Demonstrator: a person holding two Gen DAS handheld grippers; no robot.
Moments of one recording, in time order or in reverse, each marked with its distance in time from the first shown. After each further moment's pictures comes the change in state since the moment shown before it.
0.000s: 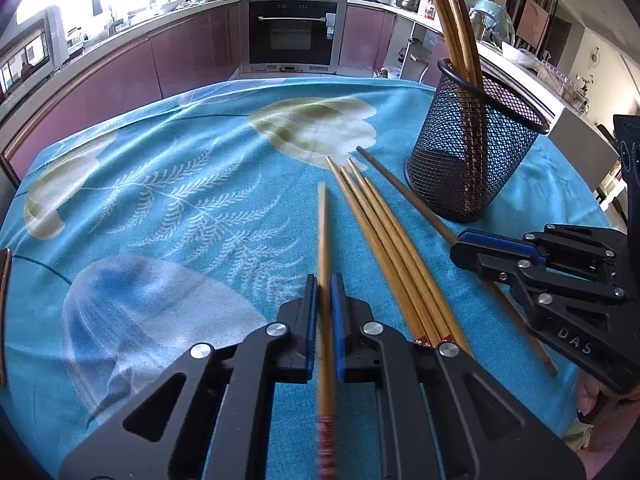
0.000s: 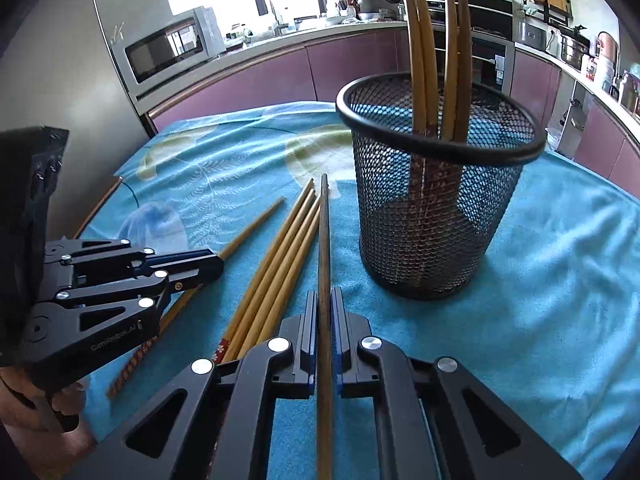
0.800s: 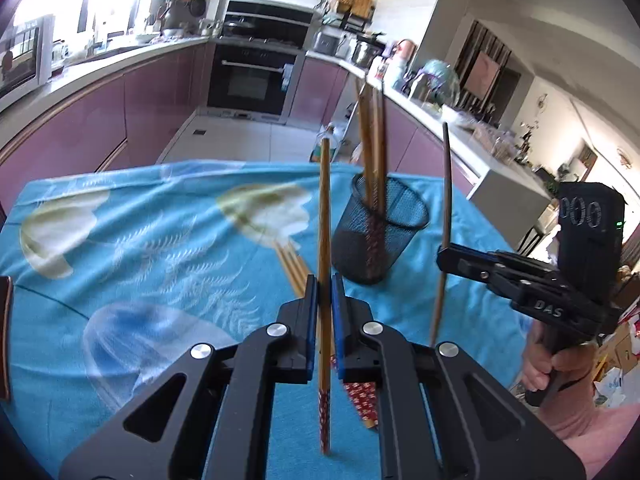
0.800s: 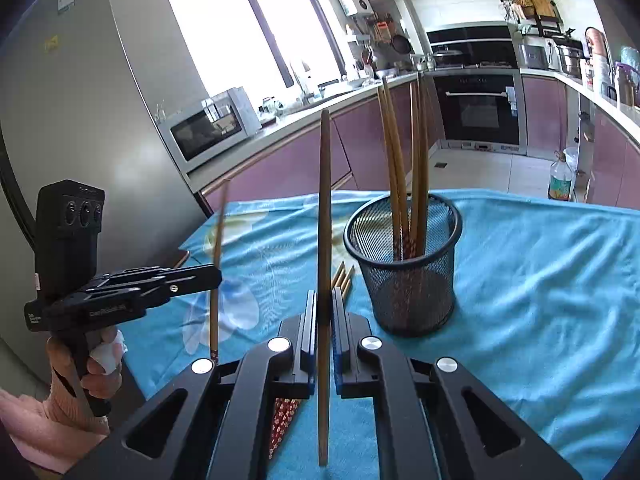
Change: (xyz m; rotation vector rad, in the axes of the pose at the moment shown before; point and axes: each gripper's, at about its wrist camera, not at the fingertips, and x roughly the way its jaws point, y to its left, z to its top) left arm -0.106 0.008 0.019 -0.023 -0.205 -0.252; right arm -0.094 -0.027 0.008 0.070 -0.240 0.182
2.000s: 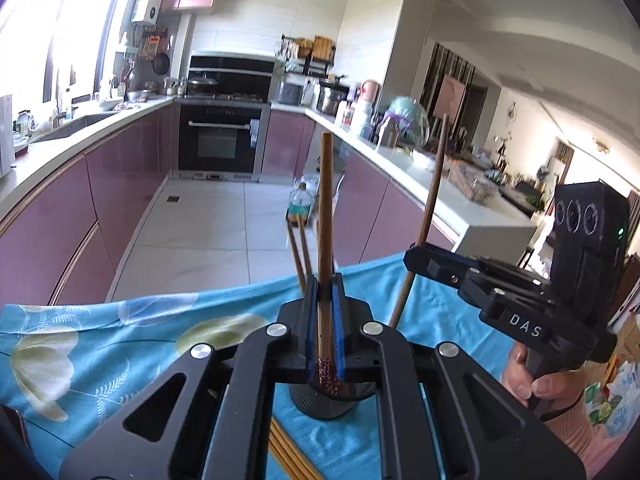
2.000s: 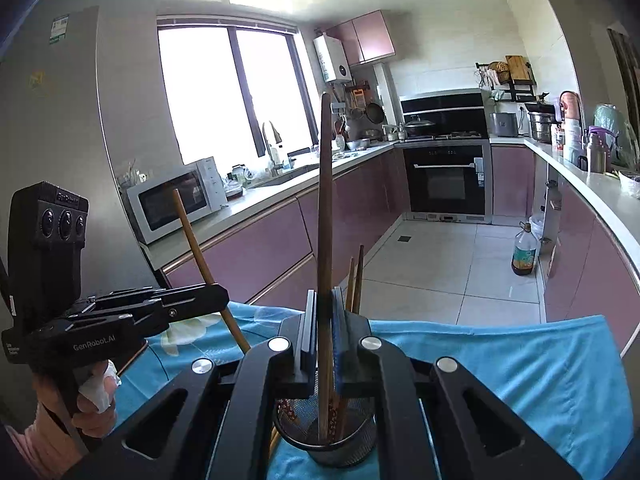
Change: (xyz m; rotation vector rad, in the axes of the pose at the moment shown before) left arm 0.025 -0.067 0.125 0.137 -0.125 -0.033; right arm -0.013 -0.039 0.099 -0.051 -0.217 -0.140
